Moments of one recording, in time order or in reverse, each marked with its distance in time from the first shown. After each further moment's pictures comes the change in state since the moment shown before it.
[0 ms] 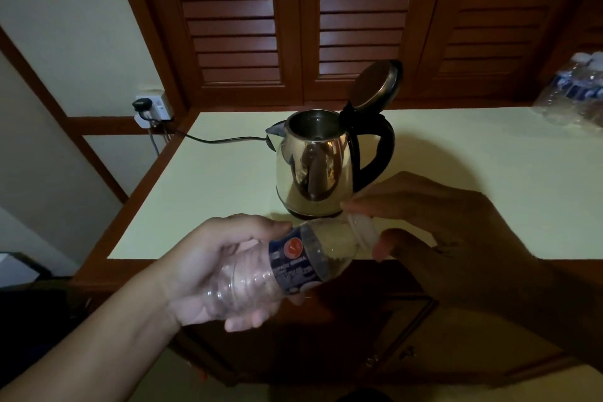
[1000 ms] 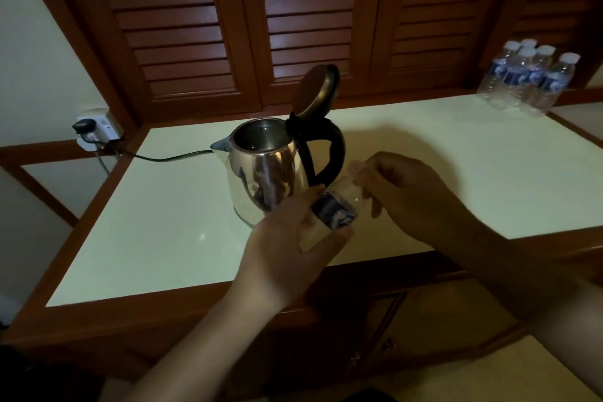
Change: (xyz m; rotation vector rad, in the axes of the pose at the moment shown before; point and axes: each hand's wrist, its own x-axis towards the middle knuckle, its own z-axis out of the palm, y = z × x) left_hand 0.113 -0.038 0.020 1.141 0.790 0.552; right_hand 0.000 0.058 -0.018 0.090 0.107 0.782
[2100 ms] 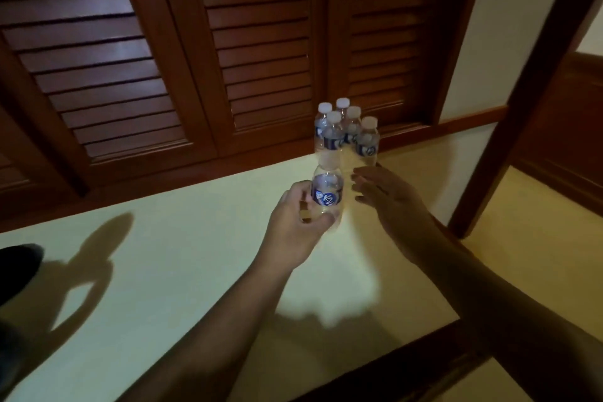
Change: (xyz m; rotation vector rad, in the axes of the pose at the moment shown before) left_hand 0.305 0.158 0.366 -0.278 -0.121 -0.098; right_hand 0.103 0.312 -0.321 0.392 0.369 0.091
